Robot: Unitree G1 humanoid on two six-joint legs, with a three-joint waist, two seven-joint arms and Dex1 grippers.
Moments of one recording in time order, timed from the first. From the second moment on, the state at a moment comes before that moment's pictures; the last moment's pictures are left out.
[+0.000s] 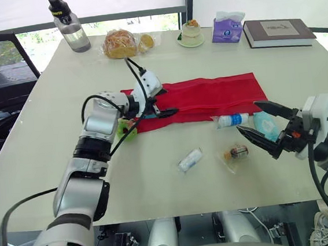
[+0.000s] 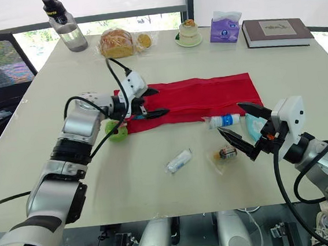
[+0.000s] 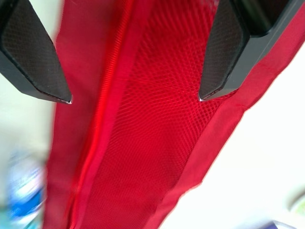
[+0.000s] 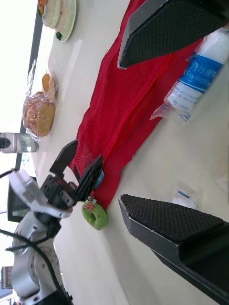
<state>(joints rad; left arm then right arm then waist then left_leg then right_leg) -0.91 0.49 -0.23 0.56 -0.05 0.25 -1.03 0.07 -0.65 -0.28 -0.73 0.77 0.54 0.58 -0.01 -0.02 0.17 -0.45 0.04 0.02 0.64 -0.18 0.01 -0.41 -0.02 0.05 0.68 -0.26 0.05</state>
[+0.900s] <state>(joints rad) -1.06 0.31 -0.29 1.02 0.19 -0.18 -0.85 0.05 -0.67 -0.27 -0.74 0.77 0.56 0.55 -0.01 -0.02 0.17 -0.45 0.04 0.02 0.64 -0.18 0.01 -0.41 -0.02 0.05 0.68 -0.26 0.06</state>
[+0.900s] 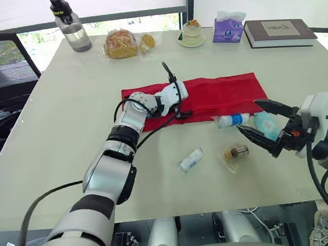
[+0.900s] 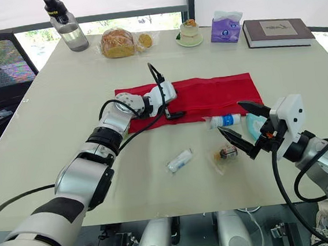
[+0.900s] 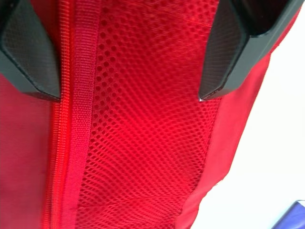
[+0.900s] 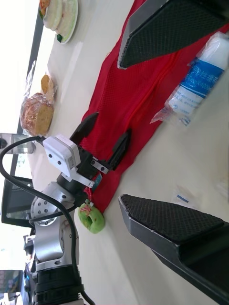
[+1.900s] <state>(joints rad) -1.03 0.35 -0.24 1.03 0.21 -0.22 -0.83 0.07 -0.86 -0.46 -0.56 0.82 0.50 0.88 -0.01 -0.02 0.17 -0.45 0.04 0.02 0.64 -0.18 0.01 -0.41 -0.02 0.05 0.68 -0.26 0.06</state>
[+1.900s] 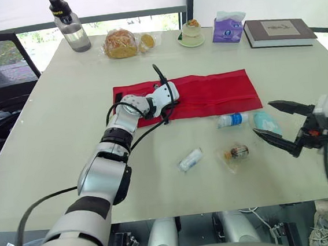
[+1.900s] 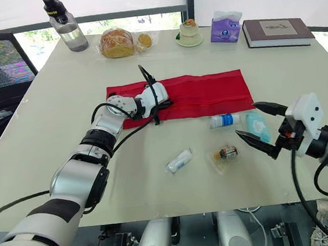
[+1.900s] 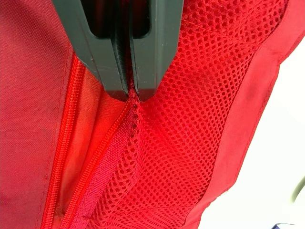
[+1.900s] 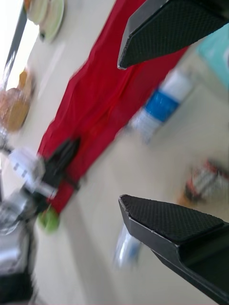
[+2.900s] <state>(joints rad) -1.01 0.34 -0.24 1.00 0.21 -0.19 -0.82 0.25 -0.95 -0.67 -0.34 0.64 0.40 1.10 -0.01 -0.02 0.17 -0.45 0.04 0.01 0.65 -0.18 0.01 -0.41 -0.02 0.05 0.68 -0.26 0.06</state>
